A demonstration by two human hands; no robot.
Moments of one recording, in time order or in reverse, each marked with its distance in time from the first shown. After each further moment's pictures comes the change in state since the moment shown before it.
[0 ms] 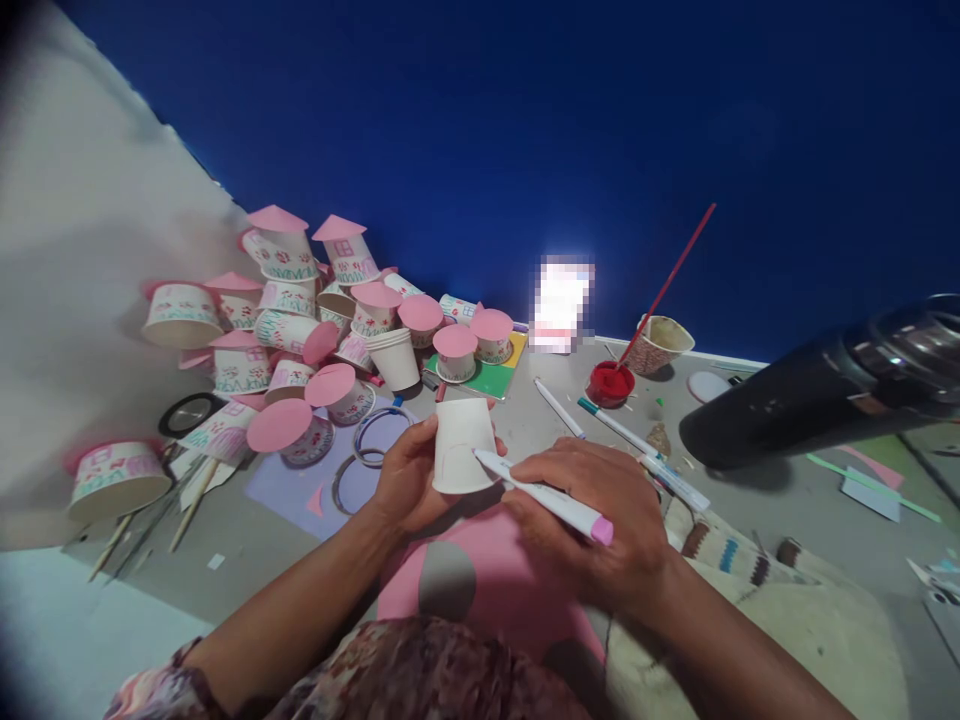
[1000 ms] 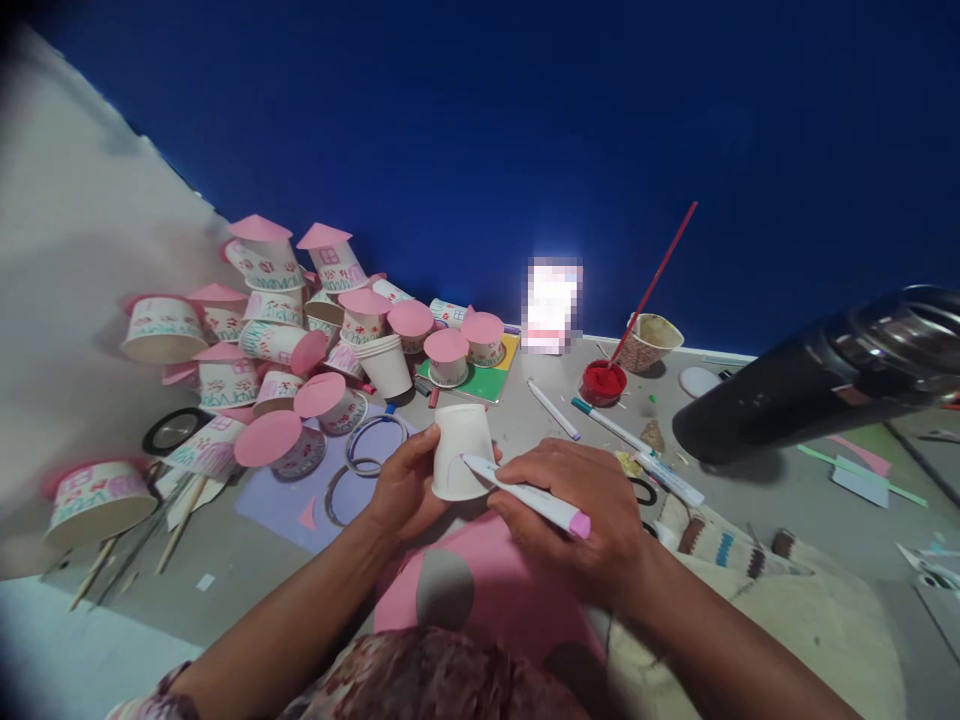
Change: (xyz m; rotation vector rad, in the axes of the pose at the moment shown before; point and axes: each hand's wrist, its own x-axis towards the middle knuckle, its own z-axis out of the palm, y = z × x) left_hand 0.000 -0.001 -0.001 0.139 0.125 0.054; right_hand 0.000 0.005 0.009 -0.009 0.023 0.004
